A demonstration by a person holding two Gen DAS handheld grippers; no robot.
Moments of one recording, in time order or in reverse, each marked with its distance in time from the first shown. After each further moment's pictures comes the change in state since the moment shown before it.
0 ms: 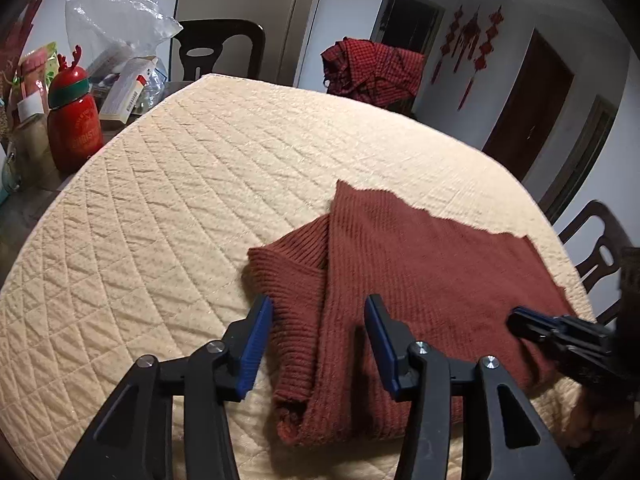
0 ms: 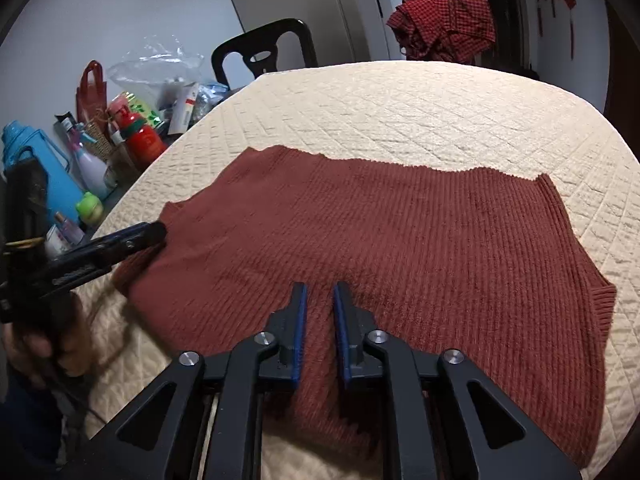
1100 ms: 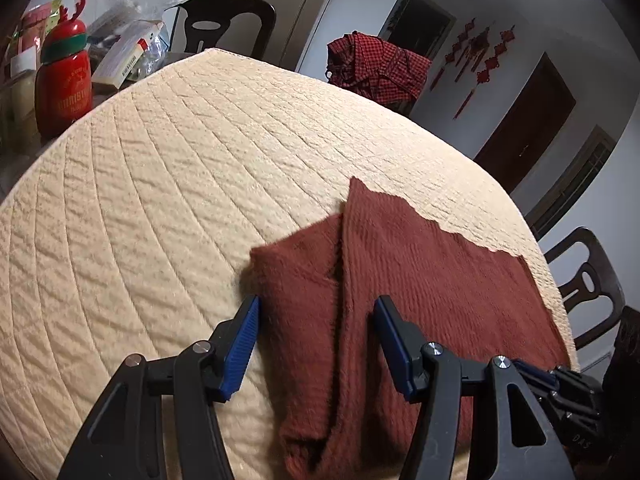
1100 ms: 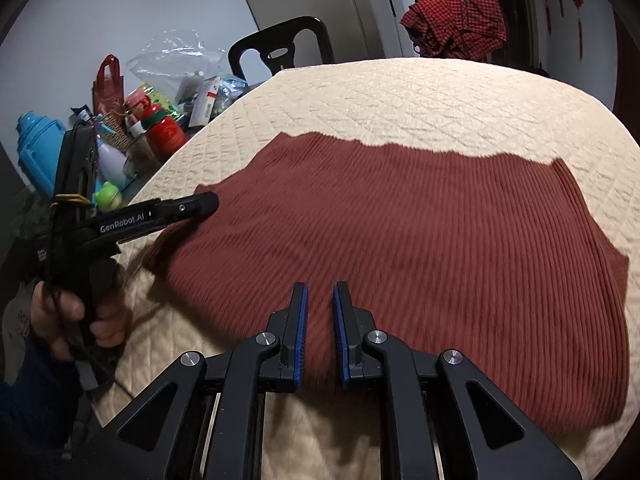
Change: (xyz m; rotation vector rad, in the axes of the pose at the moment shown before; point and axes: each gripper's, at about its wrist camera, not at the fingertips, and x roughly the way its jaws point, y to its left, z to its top) left arm 0.016 0.022 0.003 -0.113 0.049 -0.082; right arm -0.013 0.025 -0.020 -0.006 0.017 0.044
